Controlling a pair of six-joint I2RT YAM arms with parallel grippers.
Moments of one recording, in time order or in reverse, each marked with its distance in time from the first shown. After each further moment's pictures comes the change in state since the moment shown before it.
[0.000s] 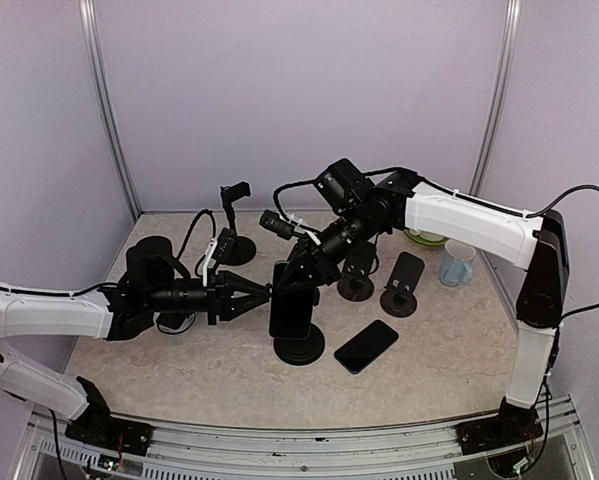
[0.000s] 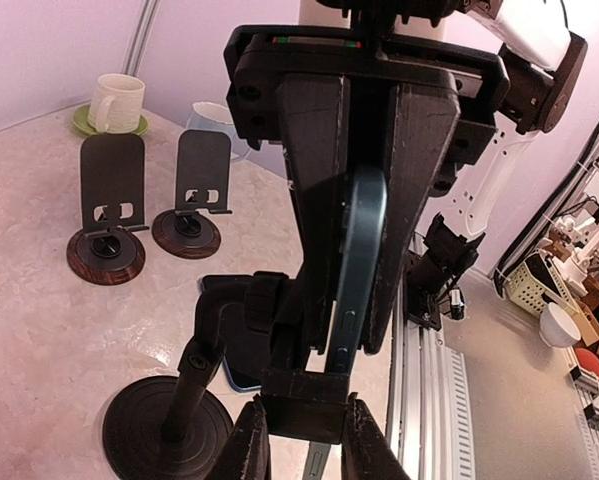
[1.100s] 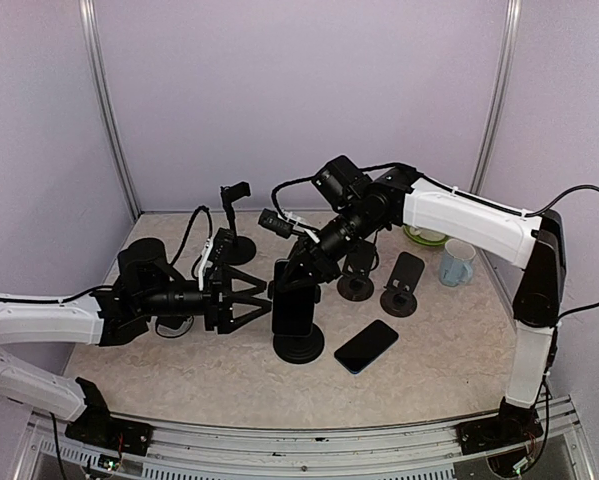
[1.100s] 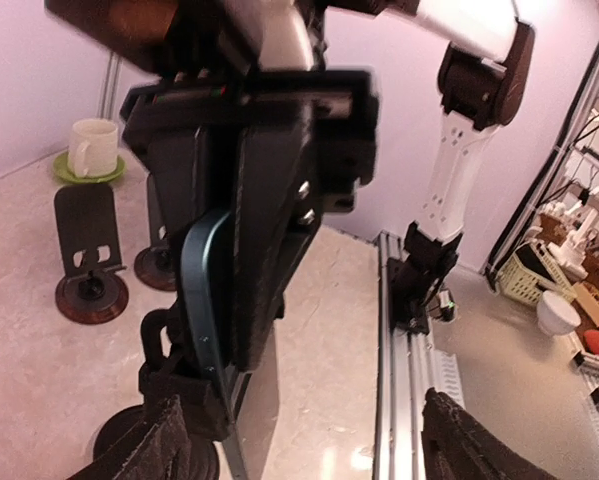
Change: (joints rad) left arm -0.070 -0.063 -0.006 -0.014 -0.054 0.048; right arm 0.006 0.020 0.052 -0.056 0.042 -0.006
